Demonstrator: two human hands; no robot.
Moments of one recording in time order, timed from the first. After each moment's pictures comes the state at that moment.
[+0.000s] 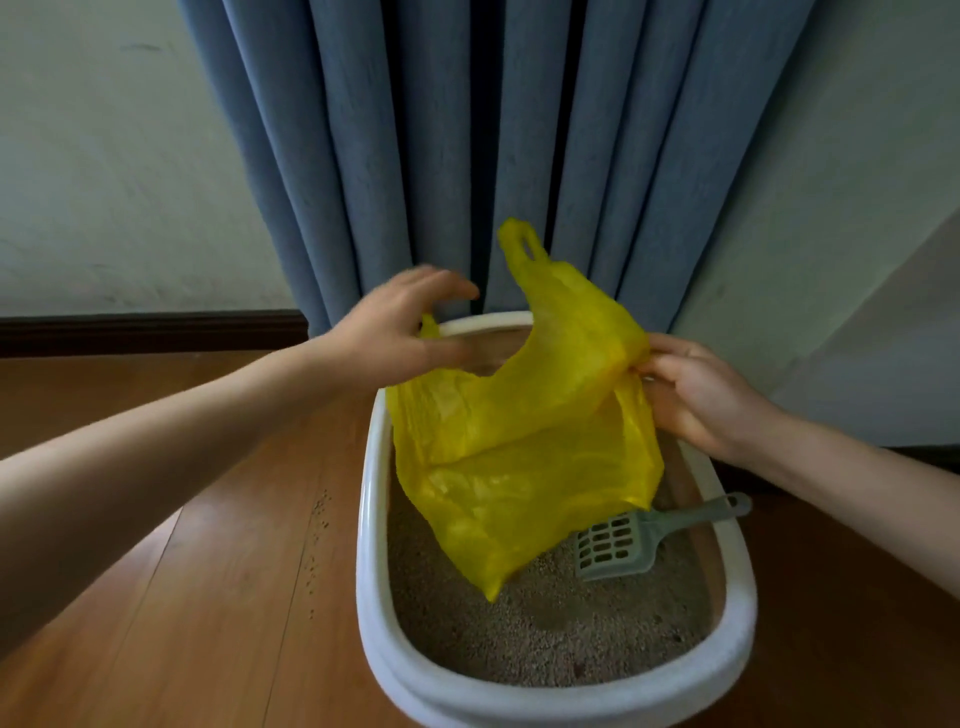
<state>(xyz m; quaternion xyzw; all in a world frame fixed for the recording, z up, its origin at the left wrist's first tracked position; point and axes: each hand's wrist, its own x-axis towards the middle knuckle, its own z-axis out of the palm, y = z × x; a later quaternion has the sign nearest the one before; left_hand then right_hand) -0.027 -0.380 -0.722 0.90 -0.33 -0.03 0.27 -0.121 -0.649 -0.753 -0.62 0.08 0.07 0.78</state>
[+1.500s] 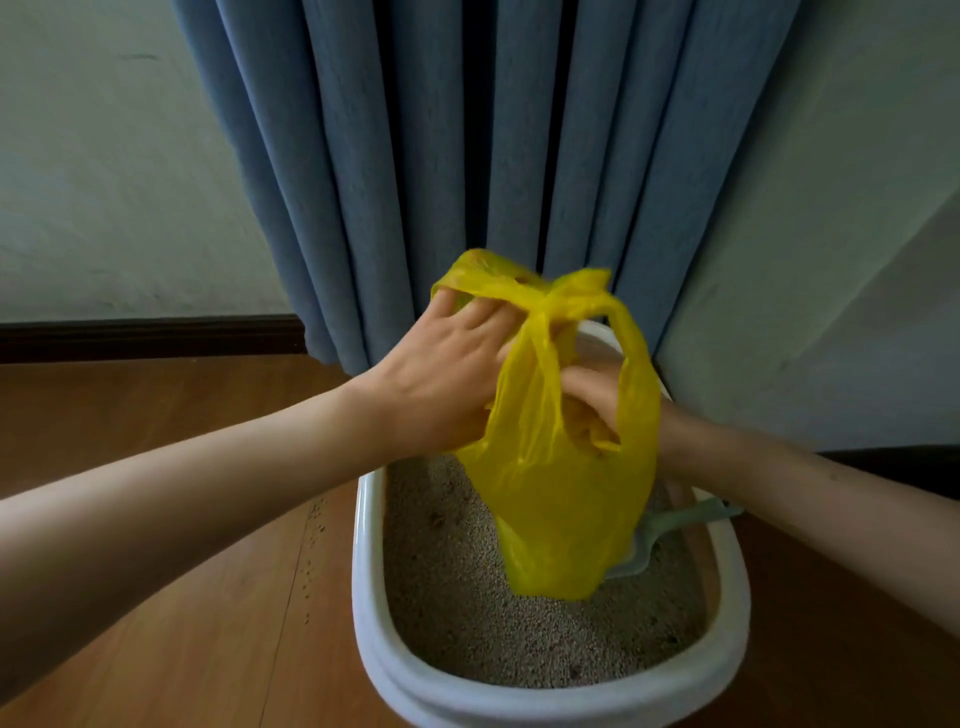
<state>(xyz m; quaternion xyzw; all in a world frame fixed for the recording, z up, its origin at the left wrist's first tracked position) -0.068 -0.416 -0.728 0.81 -0.54 0.24 -0.02 -0.119 -0.604 -0.744 -0.83 -0.01 0.11 0.55</state>
